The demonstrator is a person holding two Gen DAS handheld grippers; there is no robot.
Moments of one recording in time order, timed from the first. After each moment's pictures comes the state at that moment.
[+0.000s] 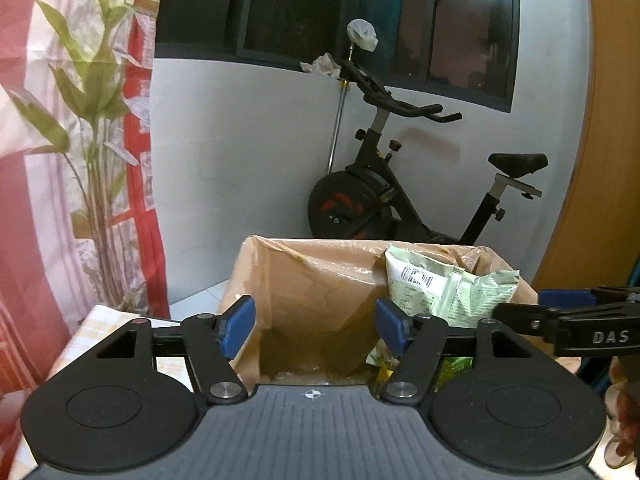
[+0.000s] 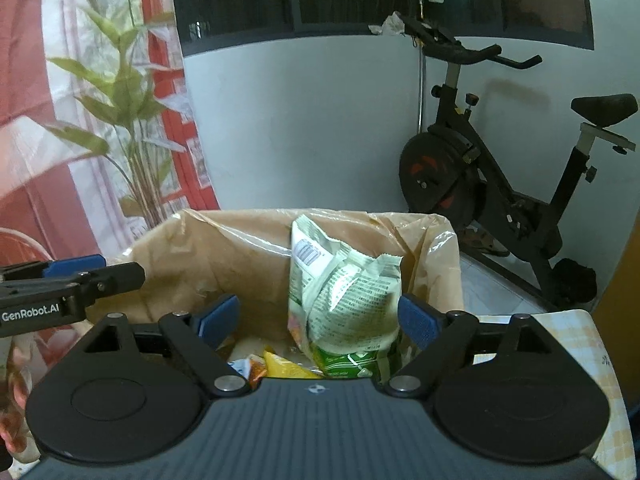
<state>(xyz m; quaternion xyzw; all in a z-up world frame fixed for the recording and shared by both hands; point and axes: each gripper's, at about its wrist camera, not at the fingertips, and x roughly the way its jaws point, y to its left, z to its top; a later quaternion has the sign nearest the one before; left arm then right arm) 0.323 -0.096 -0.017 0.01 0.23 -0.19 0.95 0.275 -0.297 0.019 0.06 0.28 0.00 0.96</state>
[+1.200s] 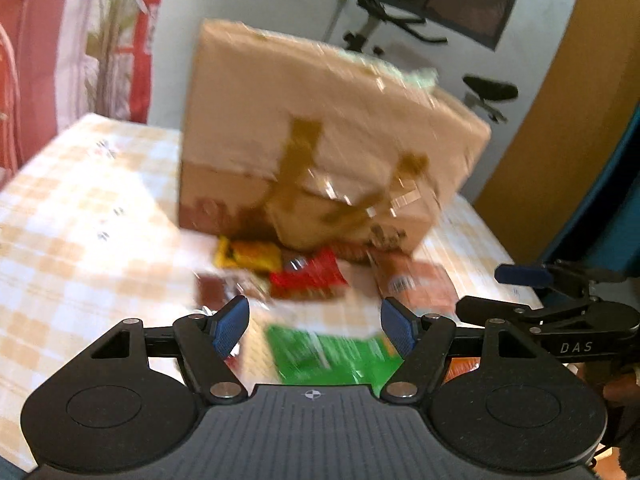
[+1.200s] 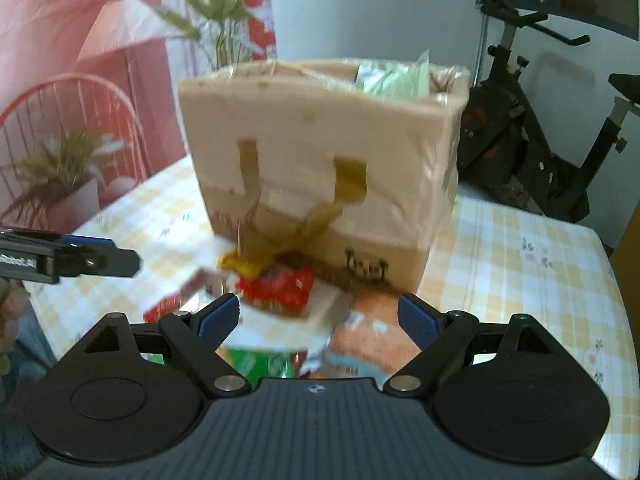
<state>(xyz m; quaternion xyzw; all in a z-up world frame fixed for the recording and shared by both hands) 0.176 -0.074 -0.135 -0.06 0.37 -0.23 0.90 0.109 -0.289 -0.067 -0.01 0.35 0.10 0.93</state>
